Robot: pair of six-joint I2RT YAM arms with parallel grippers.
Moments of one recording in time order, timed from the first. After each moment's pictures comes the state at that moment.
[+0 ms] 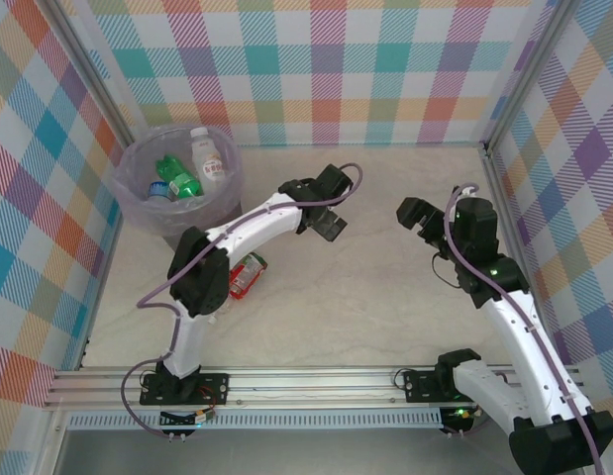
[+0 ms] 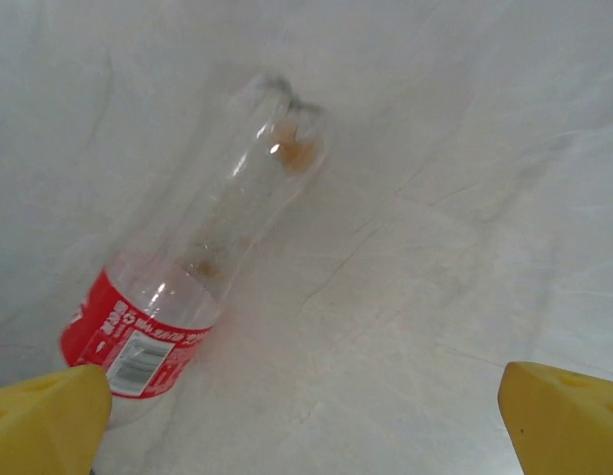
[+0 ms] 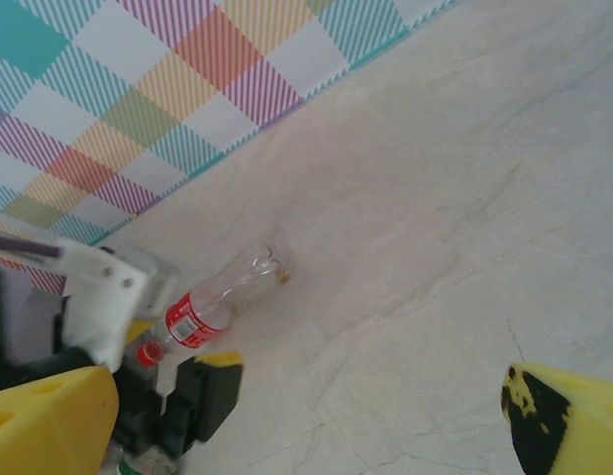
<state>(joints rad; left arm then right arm) -0.73 2.10 1.84 -0.82 -0.33 0.05 0.23 0.87 0.91 -0.52 -0.05 0.67</state>
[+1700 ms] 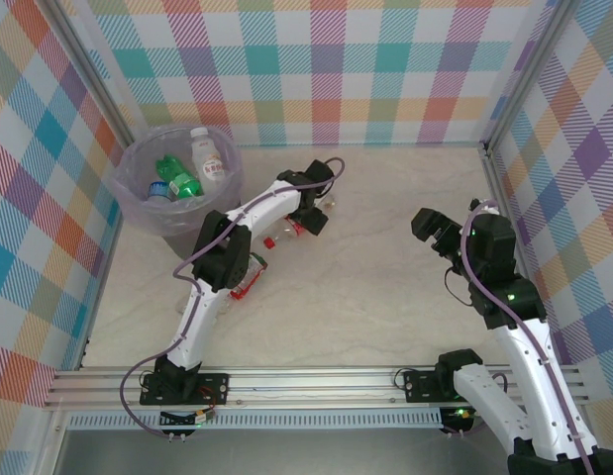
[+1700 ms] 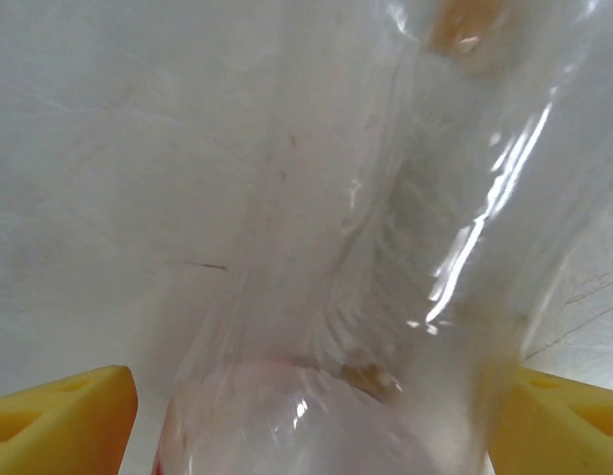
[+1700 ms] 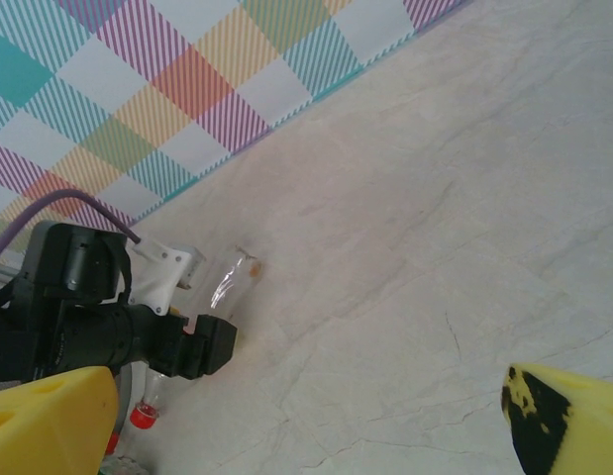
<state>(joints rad) -0.60 2.40 2.08 -0.95 -0.23 0.02 0.20 0.72 0.91 -0.65 0.02 0.65</state>
